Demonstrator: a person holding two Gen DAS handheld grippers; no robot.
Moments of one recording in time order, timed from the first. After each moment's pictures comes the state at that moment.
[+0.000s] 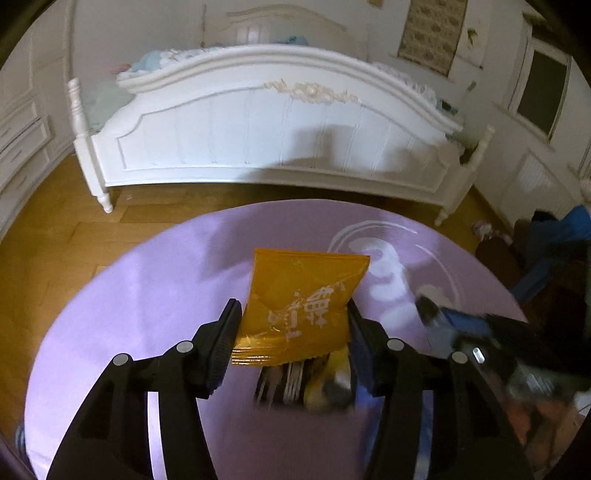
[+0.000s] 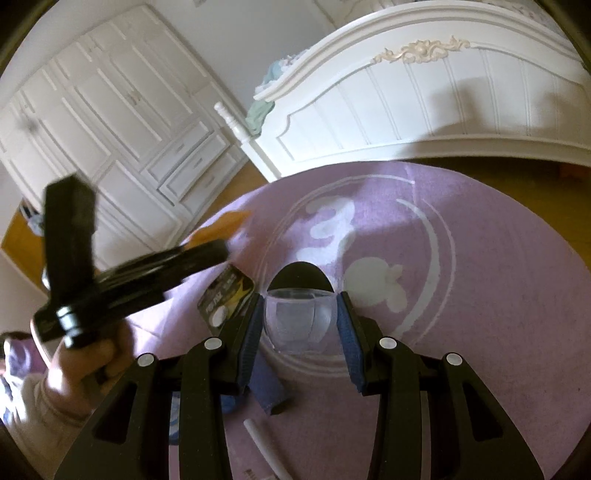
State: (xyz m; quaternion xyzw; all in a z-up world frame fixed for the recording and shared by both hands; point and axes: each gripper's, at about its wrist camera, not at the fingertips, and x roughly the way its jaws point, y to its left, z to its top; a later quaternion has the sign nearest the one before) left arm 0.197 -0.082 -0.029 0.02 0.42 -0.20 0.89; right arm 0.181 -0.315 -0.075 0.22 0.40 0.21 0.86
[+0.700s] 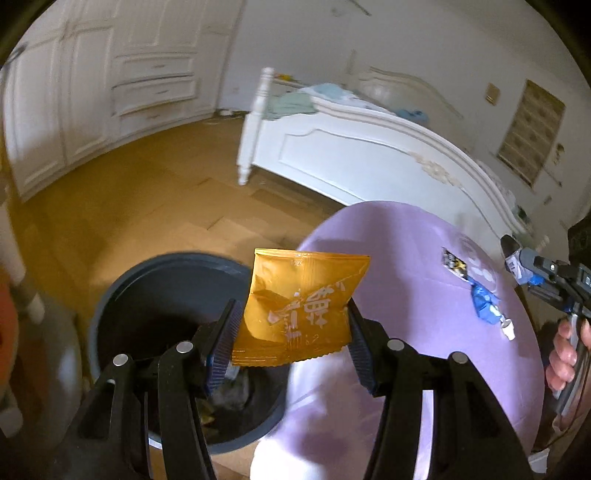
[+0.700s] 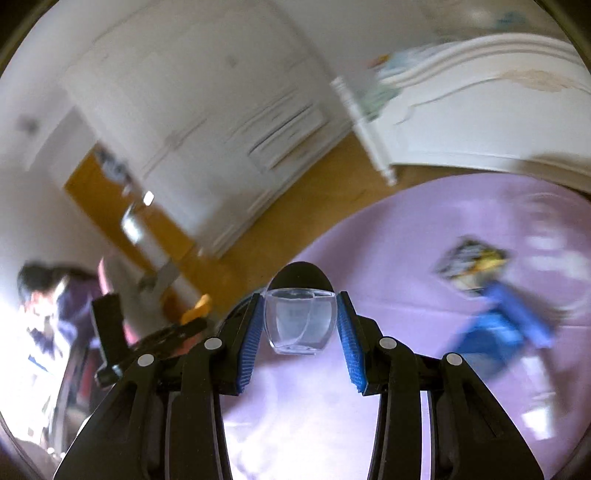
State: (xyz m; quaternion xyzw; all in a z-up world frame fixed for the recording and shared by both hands) left arm -0.016 0.187 -0.020 -0.13 0.37 0.00 0.92; right arm 0.091 -0.128 0.026 0.15 0.40 0.40 0.81
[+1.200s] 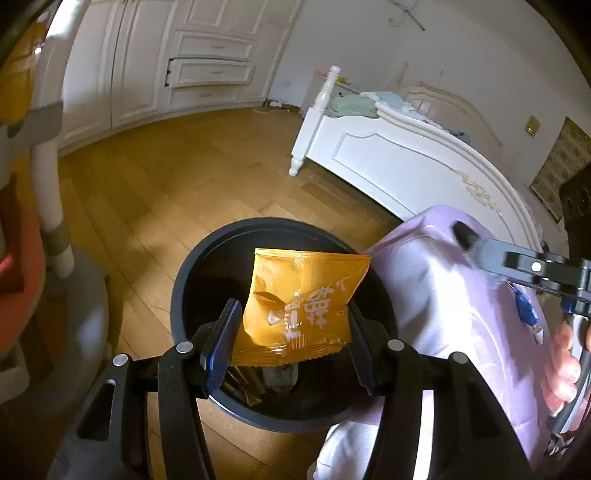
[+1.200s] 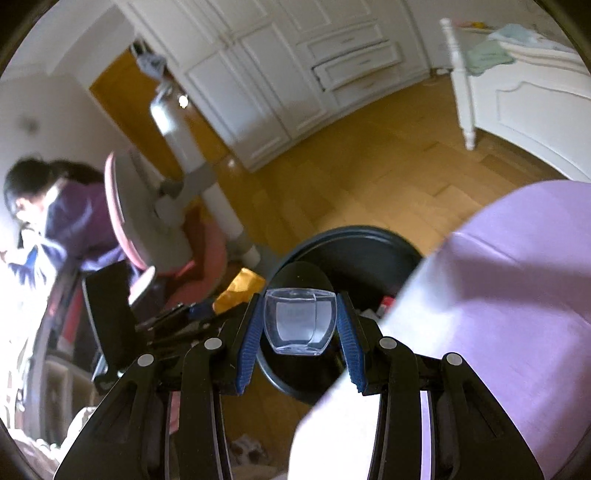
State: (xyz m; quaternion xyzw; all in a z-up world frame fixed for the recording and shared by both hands) left arm -0.049 0.280 -0.061 -0.19 0.38 0.06 0.91; right arm 0.079 0.105 0.004 0.02 0.46 0.46 0.75
